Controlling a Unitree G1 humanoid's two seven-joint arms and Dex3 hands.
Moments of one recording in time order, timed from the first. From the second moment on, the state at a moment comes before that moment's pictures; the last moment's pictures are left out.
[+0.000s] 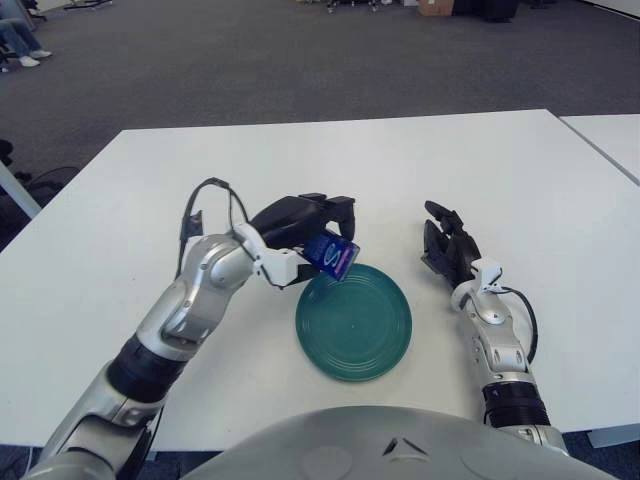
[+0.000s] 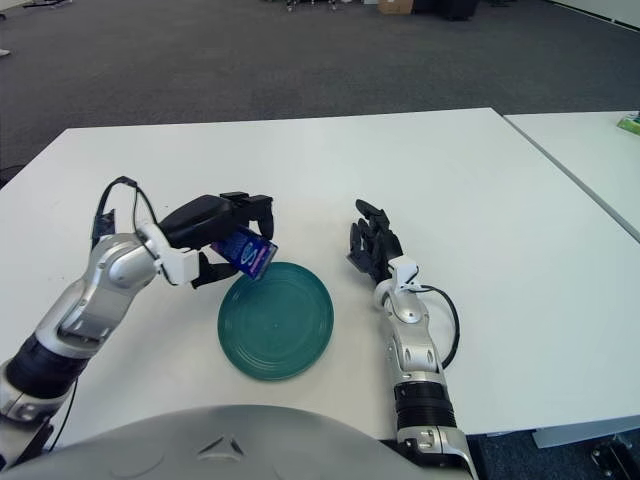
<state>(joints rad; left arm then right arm) -0.23 0.46 -0.43 -0.41 0.54 0.00 -0.53 0.05 -0.05 -0.04 0.14 0.04 -0.09 0.08</state>
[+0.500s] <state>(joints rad) -0.32 0.44 -0.56 -0.36 0.62 -0.25 -0.59 0.06 -0.04 -0.03 0.12 0.03 -0.10 0.06</state>
